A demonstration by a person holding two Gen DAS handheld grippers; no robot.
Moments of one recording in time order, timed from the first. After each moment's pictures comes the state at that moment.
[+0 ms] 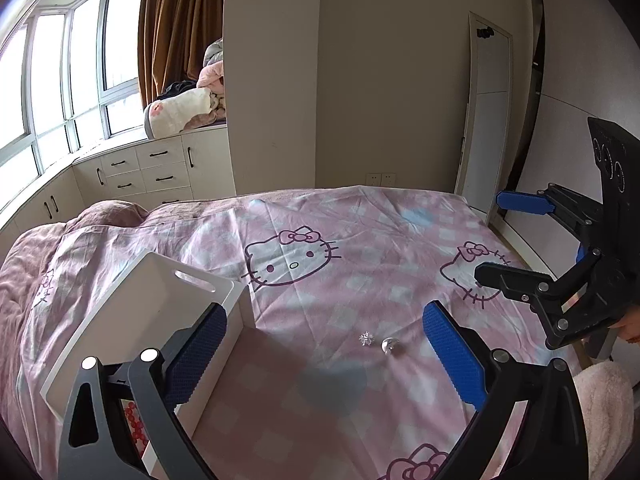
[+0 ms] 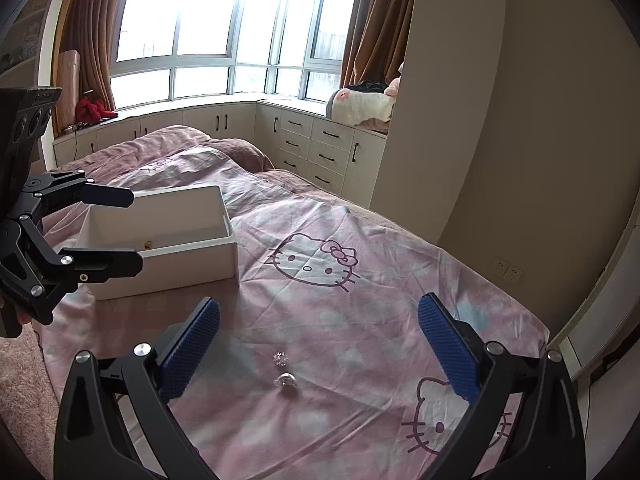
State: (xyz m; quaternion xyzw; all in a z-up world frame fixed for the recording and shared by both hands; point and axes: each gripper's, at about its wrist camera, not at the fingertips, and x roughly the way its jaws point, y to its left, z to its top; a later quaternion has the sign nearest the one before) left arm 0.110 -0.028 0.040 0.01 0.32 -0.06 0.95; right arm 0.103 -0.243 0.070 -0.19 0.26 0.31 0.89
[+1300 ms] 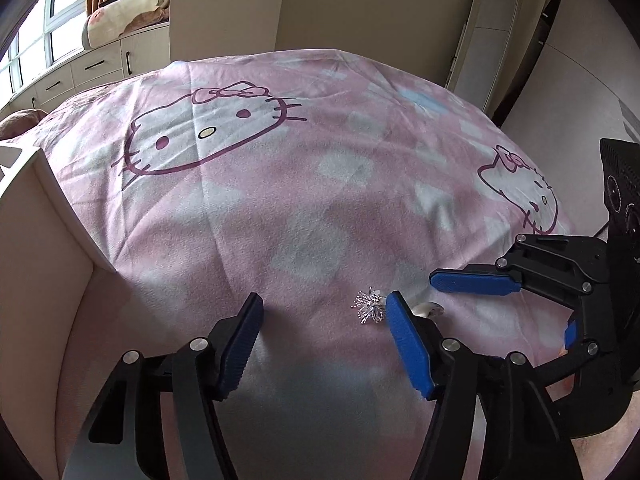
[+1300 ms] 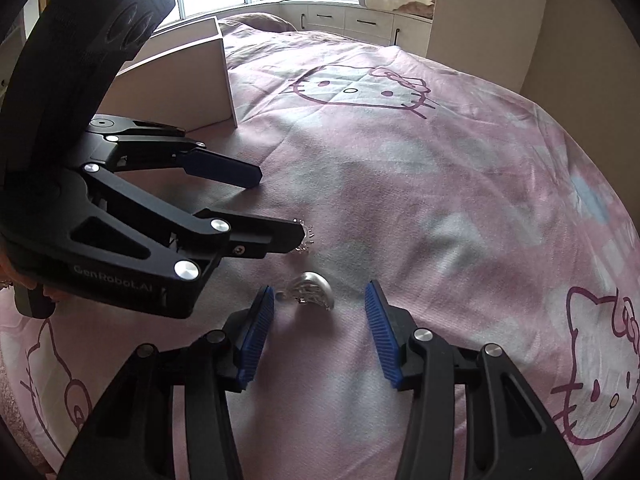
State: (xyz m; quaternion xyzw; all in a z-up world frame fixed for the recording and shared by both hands) left arm 0.237 -0.050 -0.145 -0.03 0.45 -0.14 0.88; right arm 0.164 -0.219 -0.120 -0.20 0.42 0.35 0.81
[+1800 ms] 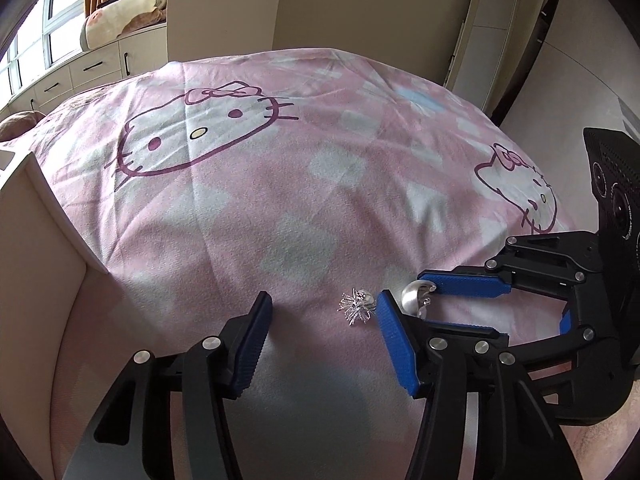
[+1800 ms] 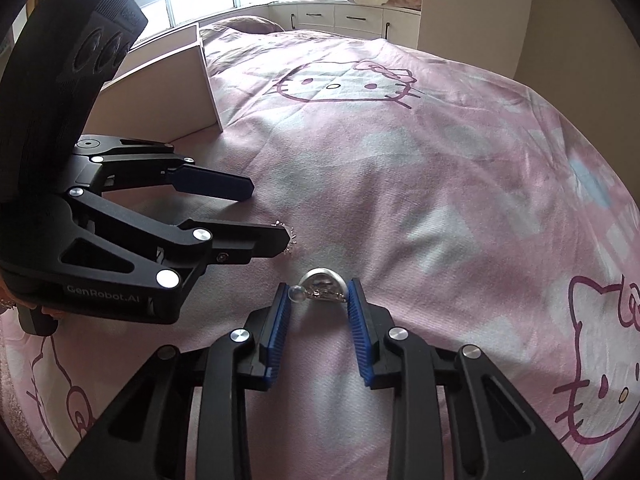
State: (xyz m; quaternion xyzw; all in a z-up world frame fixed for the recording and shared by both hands) left arm 0.236 -0.059 -0.145 -0.03 0.45 -0.15 0.88; right arm 0.175 -0.226 -0.121 -0.18 0.44 0.34 0.81
